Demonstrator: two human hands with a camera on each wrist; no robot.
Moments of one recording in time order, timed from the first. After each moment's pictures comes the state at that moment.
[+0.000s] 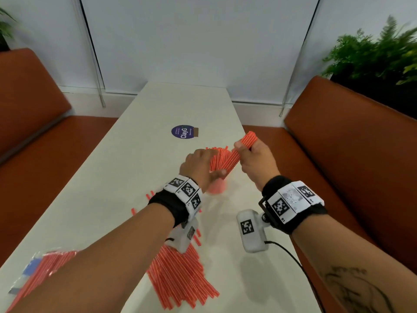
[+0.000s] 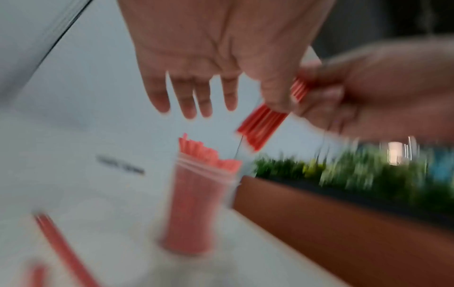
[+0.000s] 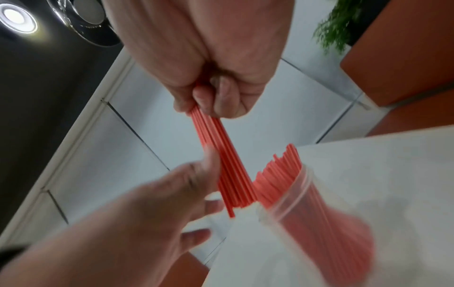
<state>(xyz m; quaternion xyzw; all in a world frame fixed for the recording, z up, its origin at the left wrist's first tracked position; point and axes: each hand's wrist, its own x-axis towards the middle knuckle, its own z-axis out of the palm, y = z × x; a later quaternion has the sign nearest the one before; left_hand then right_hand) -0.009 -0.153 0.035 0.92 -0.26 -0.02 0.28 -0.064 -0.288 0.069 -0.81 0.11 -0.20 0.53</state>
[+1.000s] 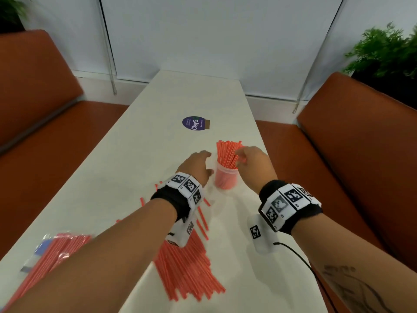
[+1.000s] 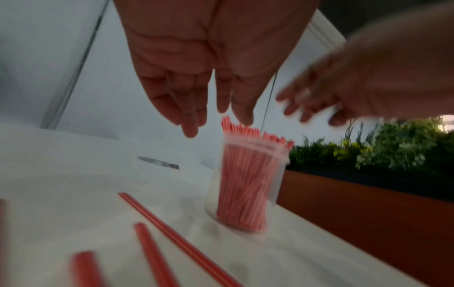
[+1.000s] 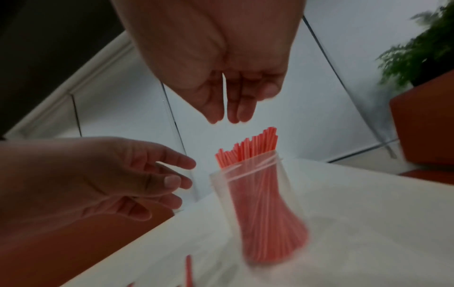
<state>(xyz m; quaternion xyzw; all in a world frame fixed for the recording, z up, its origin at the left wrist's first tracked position) 0.004 -0.132 0.021 0.94 -0.18 -0.08 0.28 -0.049 -0.276 0.045 -0.96 0.11 -0.12 0.24</state>
